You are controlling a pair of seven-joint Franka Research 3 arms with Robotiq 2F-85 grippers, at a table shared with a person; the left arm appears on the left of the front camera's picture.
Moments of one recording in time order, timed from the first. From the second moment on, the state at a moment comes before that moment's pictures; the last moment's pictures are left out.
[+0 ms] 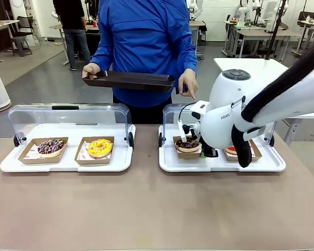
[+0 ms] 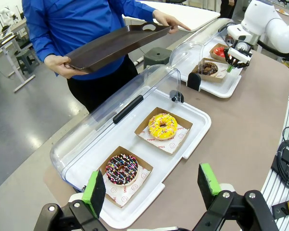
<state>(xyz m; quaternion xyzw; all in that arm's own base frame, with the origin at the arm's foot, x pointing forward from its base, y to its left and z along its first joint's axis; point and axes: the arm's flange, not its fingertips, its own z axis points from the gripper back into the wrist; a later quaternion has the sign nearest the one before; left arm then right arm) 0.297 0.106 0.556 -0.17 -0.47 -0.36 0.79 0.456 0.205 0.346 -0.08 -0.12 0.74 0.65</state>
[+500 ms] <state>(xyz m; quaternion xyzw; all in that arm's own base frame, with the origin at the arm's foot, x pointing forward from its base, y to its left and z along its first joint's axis) 0.297 0.106 0.556 -0.17 -0.47 -0.36 0.79 0.325 0.193 0.450 -0.05 -0.15 0.77 0.62</state>
